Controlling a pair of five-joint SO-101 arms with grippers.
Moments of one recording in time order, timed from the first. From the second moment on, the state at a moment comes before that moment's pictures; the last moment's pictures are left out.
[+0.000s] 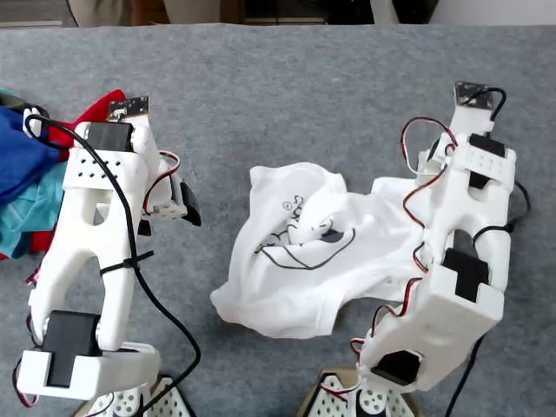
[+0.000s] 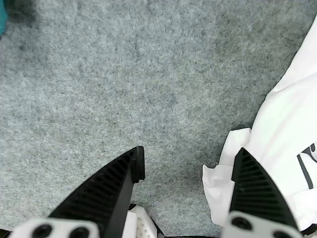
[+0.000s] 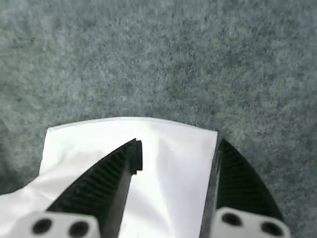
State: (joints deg) left arm 0.7 -8.9 8.3 97.5 6.5; right arm 20.9 18.9 4.5 56.0 4.5
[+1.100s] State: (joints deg) left arm 0.7 -8.9 8.3 97.5 6.5; right arm 26.5 41.1 -34.4 85.0 4.5
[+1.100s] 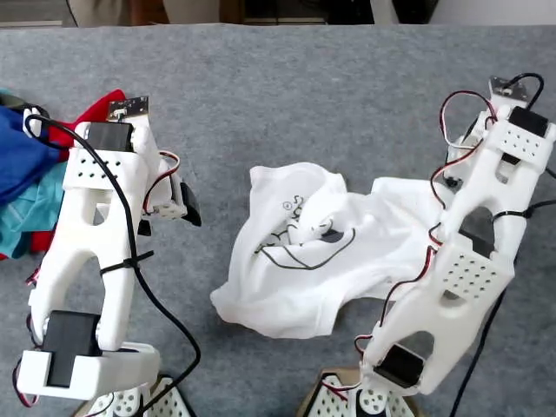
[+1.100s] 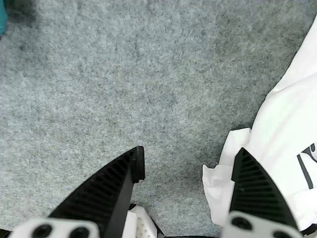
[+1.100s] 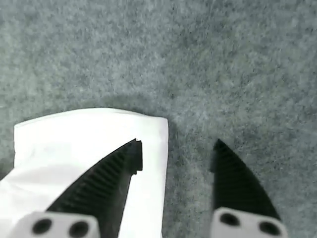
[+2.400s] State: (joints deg) left arm 0.7 -8.9 8.3 97.5 6.5; right arm 27.2 60.8 -55.3 90.9 4.4
